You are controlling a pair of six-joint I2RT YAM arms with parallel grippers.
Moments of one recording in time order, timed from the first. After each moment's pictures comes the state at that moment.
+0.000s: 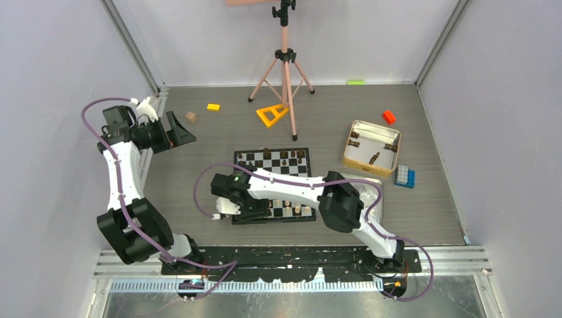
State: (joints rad) left arm 0.44 1.38 1.26 -0.79 0.79 0.05; right arm 1.26 2.27 2.03 -1.31 0.09 -0.52
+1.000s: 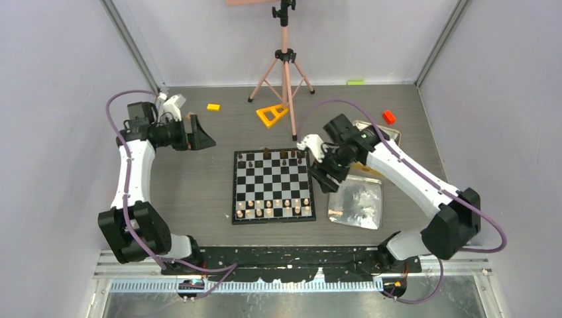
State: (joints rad) left arm 0.28 1.38 1.24 -0.78 0.84 0.14; right arm 0.63 1.46 1.34 -1.07 -0.28 -0.44
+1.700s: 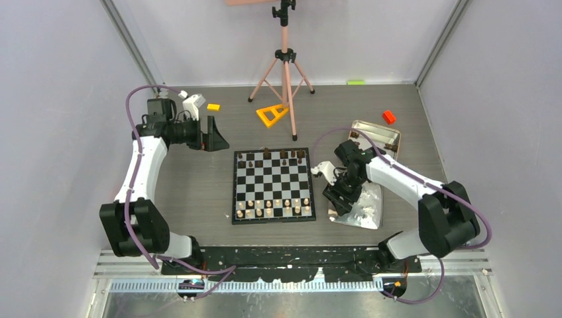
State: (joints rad) left arm 0.11 1.40 1.24 -0.75 0.81 0.16; right arm 0.47 1.39 0.88 -0.94 -0.33 -0.53
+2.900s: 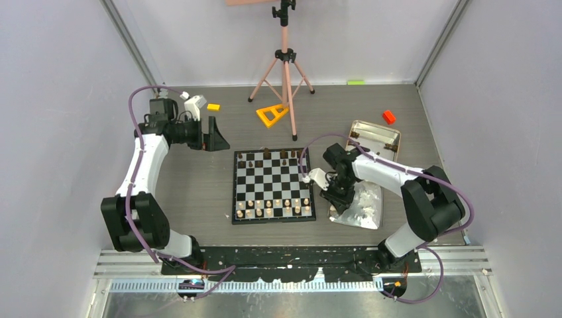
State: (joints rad) left arm 0.11 1.44 1.24 -0.75 0.79 0.16; right arm 0.54 1.56 0.89 -0.89 -0.27 -0.62
